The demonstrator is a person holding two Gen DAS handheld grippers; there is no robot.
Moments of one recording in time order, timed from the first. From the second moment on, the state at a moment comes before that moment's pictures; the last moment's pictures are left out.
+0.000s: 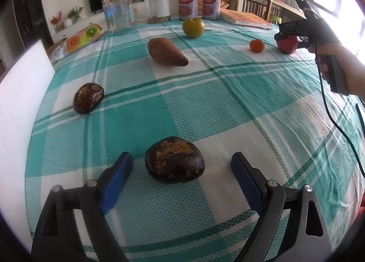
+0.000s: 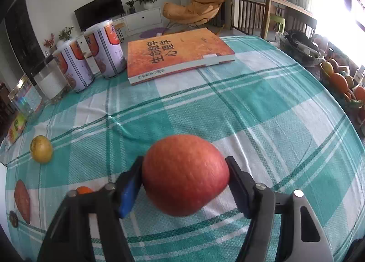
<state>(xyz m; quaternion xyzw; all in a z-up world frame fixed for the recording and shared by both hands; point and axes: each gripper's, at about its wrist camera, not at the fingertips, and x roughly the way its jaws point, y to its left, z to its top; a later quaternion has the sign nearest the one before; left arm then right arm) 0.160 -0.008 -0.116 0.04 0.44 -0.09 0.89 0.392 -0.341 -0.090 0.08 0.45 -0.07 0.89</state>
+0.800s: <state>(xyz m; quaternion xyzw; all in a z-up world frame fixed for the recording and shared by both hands) 0.160 -0.009 -0.116 0.04 0.44 -0.08 0.89 0.148 -0.271 -0.105 0.24 0.40 0.04 0.88</state>
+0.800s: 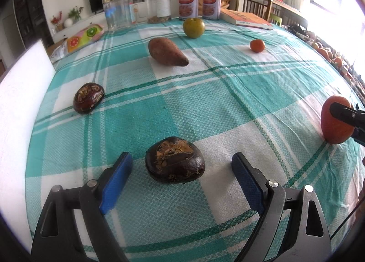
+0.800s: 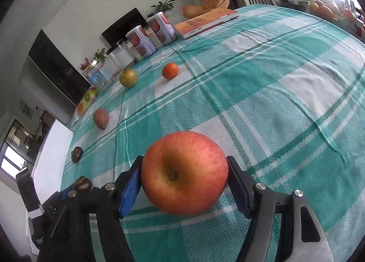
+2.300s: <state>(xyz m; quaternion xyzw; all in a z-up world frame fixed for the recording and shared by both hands) 0.162 -0.011 -0.110 0.08 0.42 -0.16 0.89 0.115 -0.225 -0.092 0.12 0.43 0.03 0.89</state>
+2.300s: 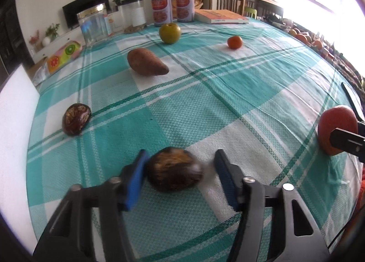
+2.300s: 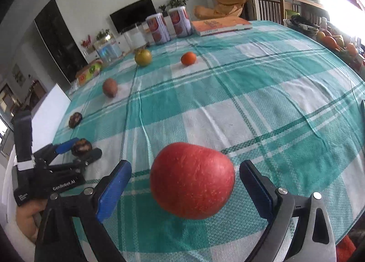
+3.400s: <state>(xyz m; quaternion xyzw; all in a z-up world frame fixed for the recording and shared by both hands) 0.007 0.341 -0.030 -0.15 0.40 0.19 0.88 0.068 0.232 -0.029 -0.08 0.47 0.46 0.75</state>
